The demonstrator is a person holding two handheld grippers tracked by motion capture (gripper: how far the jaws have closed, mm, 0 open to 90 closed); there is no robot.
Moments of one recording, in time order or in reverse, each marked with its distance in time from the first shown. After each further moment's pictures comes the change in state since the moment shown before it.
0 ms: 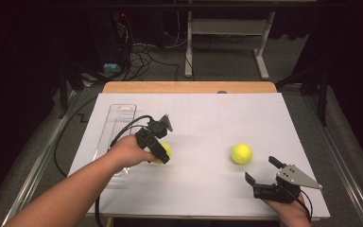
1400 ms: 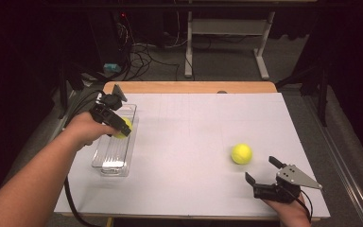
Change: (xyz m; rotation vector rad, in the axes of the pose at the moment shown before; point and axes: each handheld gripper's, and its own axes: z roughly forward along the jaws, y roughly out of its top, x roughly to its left) left arm 0.104 -0.048 -0.070 -0.064 0.094 -0.267; right arm -0.001 0.000 0.000 0.002 -0.002 -0.002
